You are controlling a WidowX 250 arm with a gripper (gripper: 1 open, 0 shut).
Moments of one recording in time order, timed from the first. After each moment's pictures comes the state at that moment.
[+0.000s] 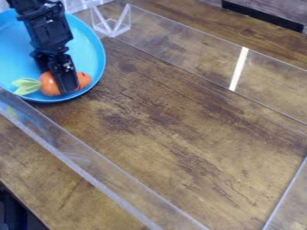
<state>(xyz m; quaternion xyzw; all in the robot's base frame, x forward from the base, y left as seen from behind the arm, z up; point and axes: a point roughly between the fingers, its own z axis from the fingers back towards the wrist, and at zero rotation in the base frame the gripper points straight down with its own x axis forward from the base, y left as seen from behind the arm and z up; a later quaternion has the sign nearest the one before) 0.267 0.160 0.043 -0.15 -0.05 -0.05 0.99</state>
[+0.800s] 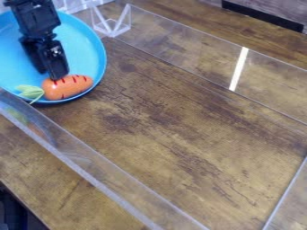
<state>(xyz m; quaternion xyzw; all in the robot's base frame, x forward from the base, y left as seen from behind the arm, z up) 0.269 0.186 0.057 -0.14 -0.06 -0.04 0.99</state>
